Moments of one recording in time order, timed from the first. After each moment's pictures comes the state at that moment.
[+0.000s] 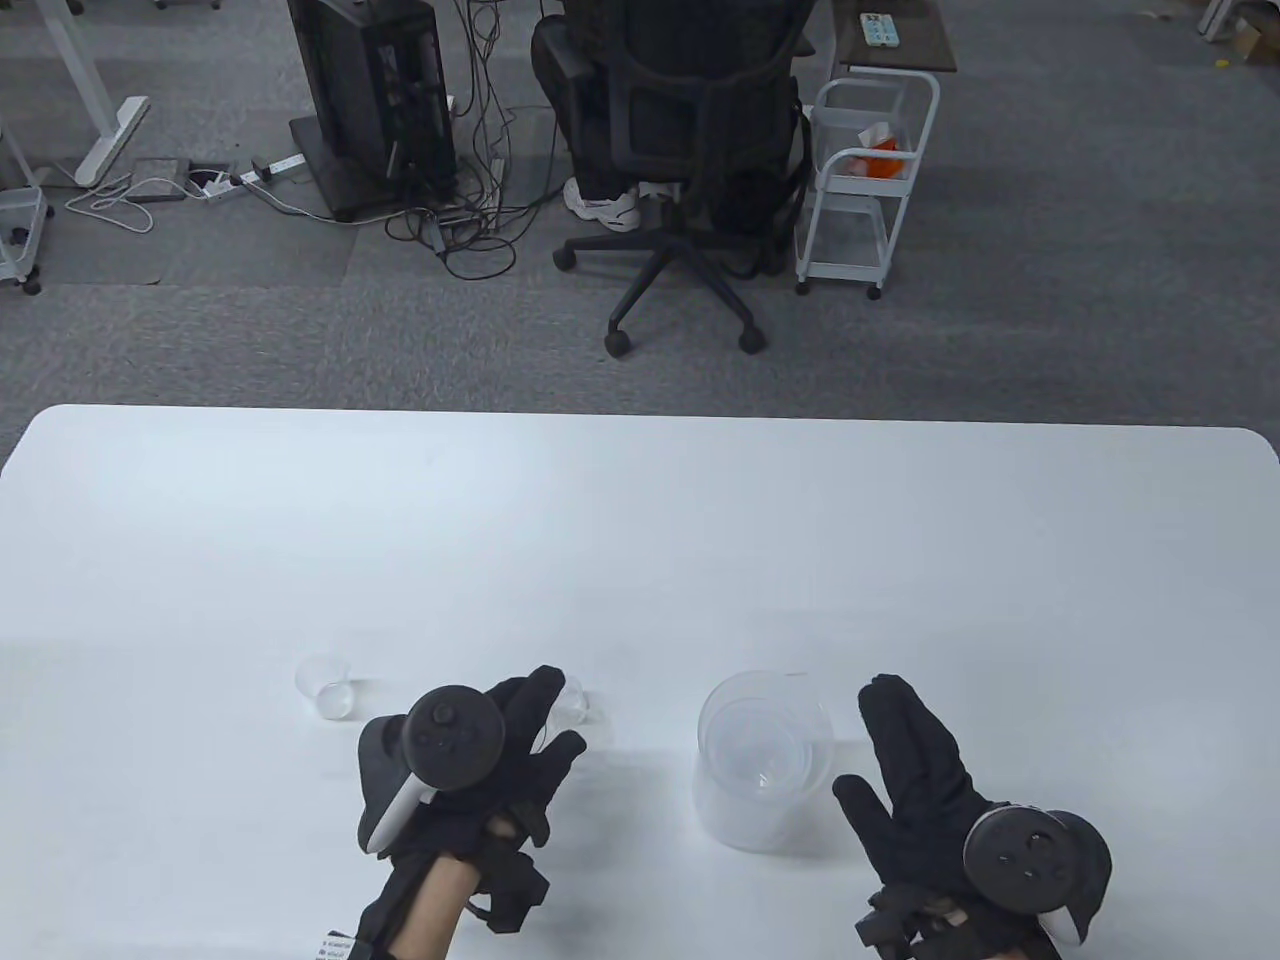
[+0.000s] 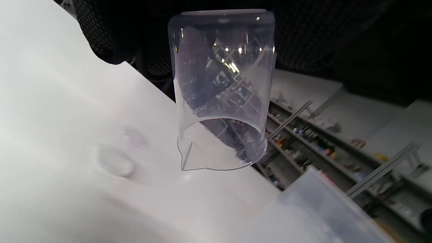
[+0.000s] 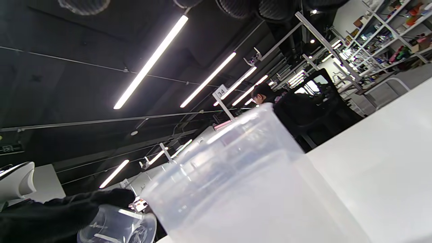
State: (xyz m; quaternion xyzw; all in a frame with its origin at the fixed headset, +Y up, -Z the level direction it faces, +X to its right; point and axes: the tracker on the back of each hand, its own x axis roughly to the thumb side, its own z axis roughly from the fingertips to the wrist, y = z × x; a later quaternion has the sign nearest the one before) left_hand -0.158 -0.663 -0.276 -0.03 -0.10 0.38 0.92; right_hand 0.218 -0.662 -0.233 0.19 -0.17 0.89 0.38
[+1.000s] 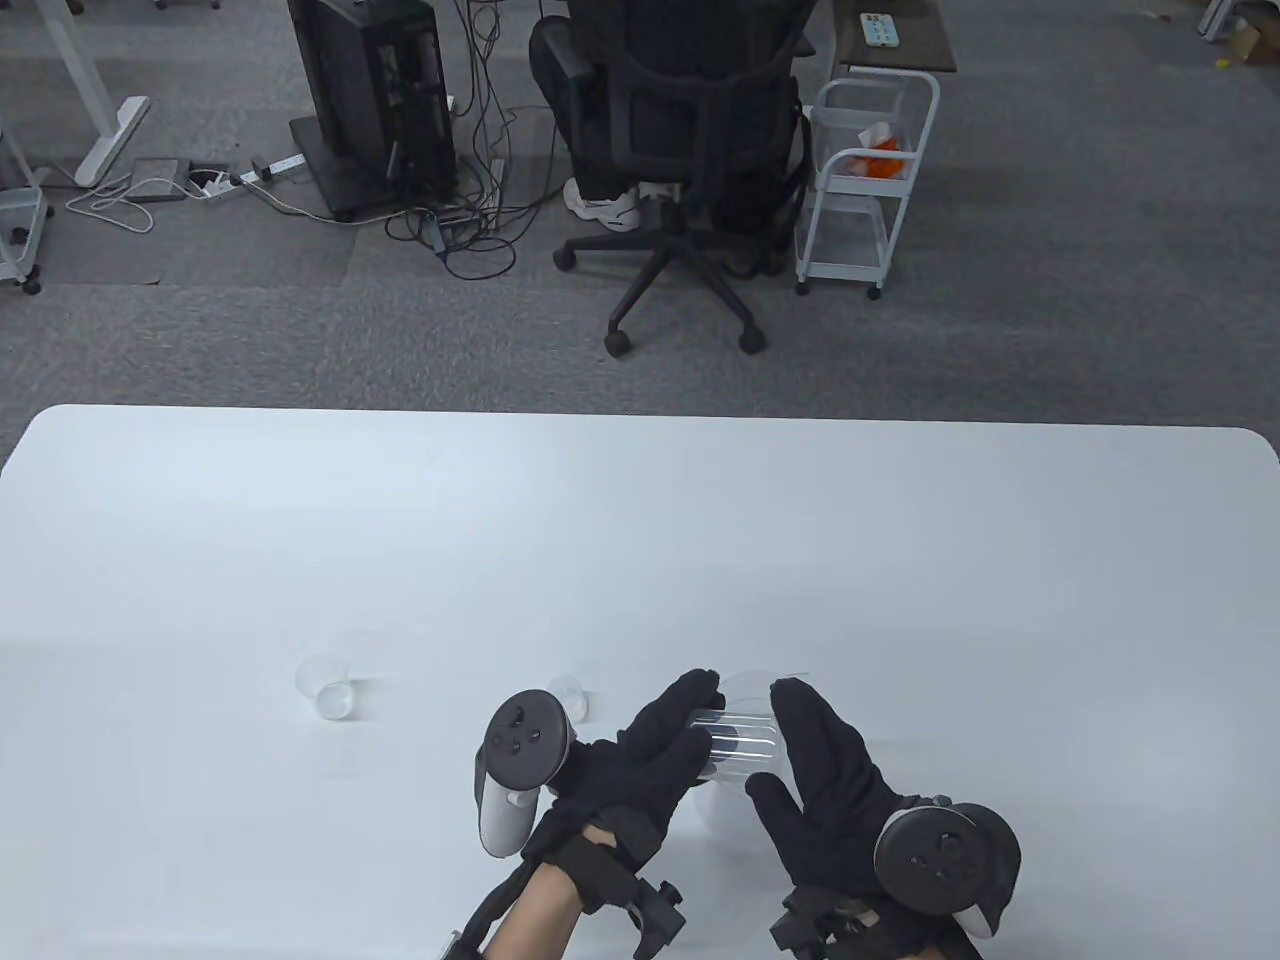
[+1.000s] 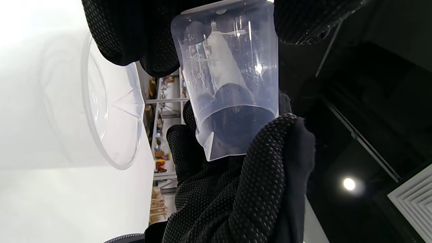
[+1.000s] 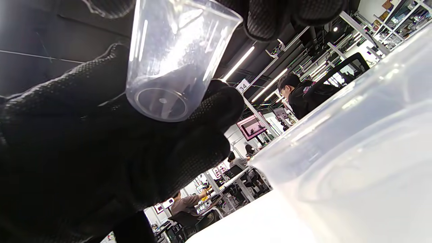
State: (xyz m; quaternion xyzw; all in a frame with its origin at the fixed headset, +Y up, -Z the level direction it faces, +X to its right) left_hand -0.067 -0.677 -0.273 -0.11 -0.23 0.67 0.70; right_hand 0.157 -0.651 -0.231 0.22 -0.17 0.87 0.40
